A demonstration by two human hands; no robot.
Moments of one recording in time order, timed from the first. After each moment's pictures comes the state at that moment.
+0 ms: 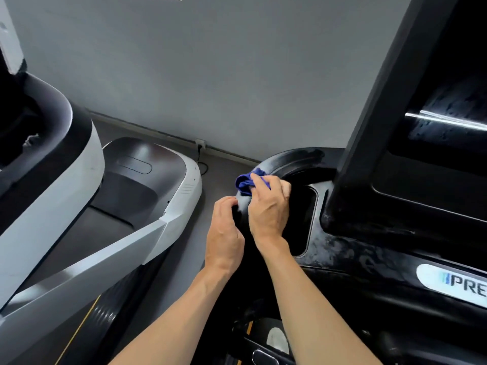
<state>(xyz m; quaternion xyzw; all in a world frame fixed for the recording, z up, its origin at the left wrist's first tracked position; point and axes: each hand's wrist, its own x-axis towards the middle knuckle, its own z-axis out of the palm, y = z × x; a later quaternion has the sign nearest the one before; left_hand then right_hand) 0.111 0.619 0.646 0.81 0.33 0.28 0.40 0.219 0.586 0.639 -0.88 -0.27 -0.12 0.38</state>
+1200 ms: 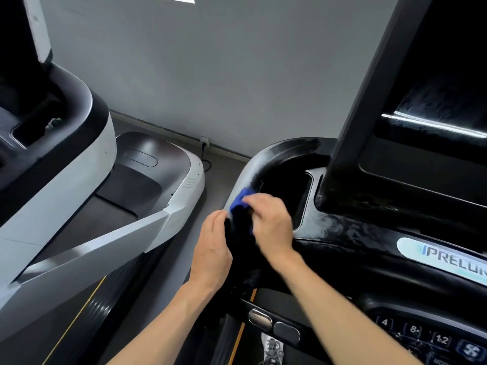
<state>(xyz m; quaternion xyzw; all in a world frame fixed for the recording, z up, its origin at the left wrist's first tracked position) 0.025 0.577 0.640 0.87 0.34 0.21 0.30 0.170 0.513 0.643 -0.82 -0.40 -0.02 0.41</state>
